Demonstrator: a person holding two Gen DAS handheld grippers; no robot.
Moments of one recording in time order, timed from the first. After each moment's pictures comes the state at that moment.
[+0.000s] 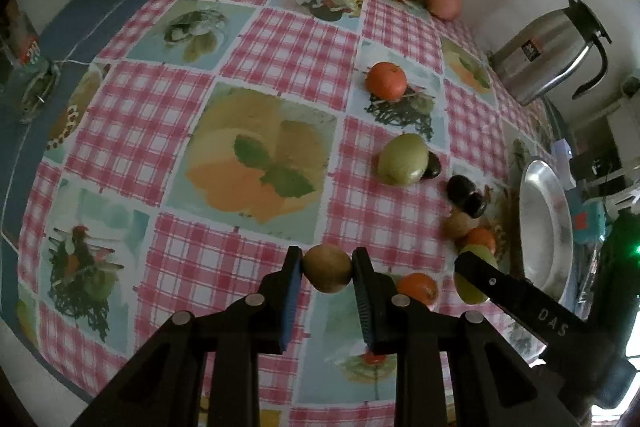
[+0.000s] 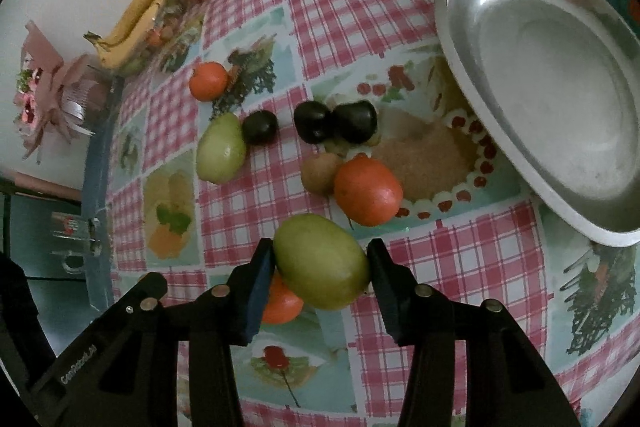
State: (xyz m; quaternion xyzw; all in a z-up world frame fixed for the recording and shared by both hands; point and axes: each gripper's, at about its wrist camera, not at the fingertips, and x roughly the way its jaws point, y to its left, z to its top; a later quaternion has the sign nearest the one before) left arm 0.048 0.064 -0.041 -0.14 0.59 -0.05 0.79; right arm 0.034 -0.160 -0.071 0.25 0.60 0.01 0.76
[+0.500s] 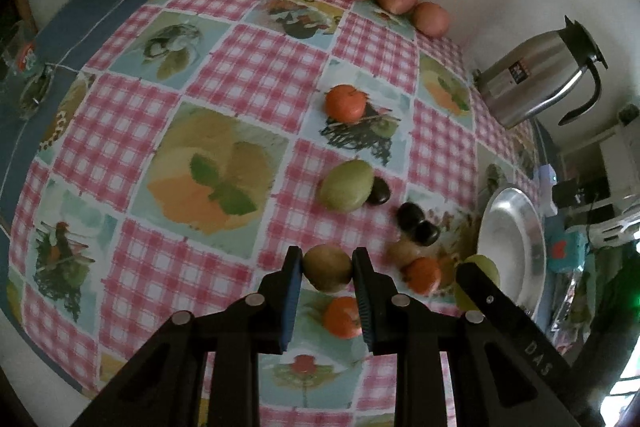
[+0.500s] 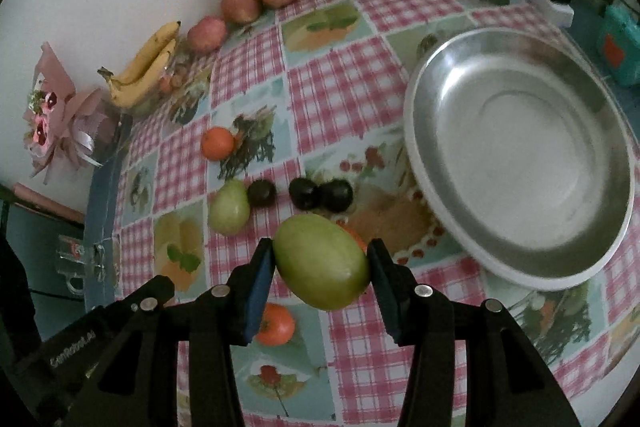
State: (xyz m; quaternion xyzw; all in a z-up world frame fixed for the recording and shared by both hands) left arm 0.068 0.030 -0.016 -0.18 0.59 -0.04 0.79; right arm 0.035 -0.185 -0.029 0.23 0.54 -0.02 0.81
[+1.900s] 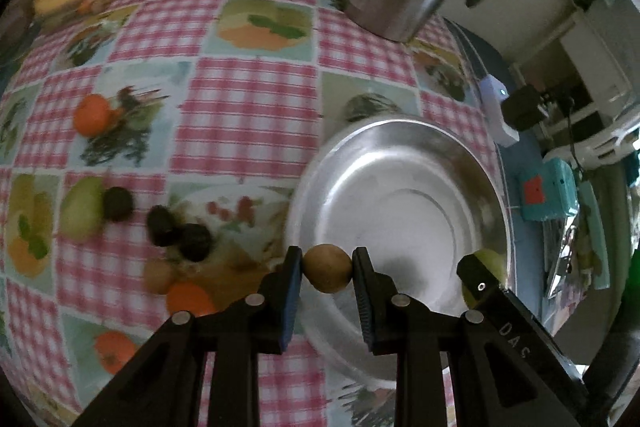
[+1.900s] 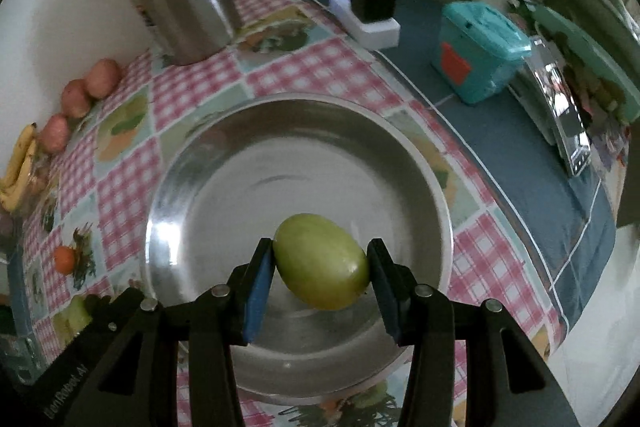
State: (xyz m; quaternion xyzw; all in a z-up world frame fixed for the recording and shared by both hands) left arm 0.098 -0.188 -0.036 -0.08 0.61 -0.15 0.78; right arm 0.031 -0.353 -0.033 0.21 0.53 -0.23 0.79
